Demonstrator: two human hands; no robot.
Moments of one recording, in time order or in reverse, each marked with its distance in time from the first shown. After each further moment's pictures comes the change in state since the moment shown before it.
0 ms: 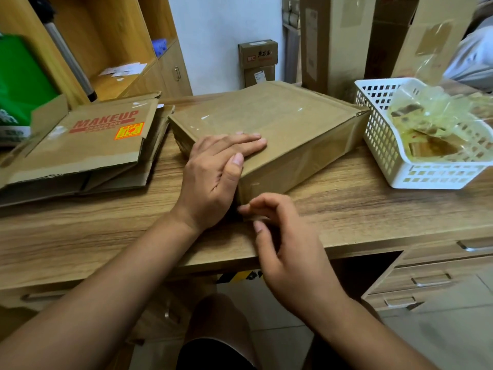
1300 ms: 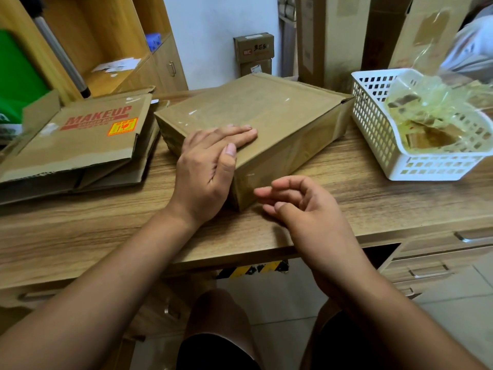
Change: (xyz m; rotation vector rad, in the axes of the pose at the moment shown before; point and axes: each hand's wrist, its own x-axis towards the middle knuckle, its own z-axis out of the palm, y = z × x) left_hand -0.001 0.002 0.002 0.037 0.052 -0.042; right_hand 0.021 -0.005 -0.024 0.490 0.047 0.473
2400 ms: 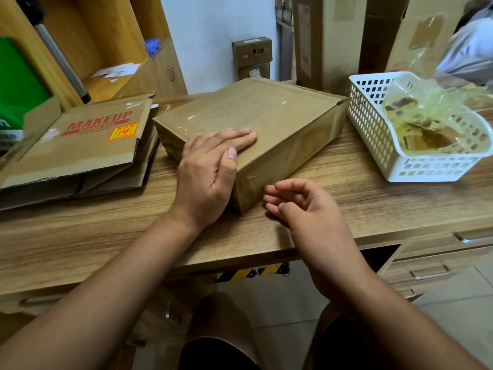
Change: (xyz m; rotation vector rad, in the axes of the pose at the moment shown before) left_hand 0.001 0.002 0.001 0.009 0.013 -0.008; right_hand 0.001 0.001 0.004 0.033 0.088 0.020
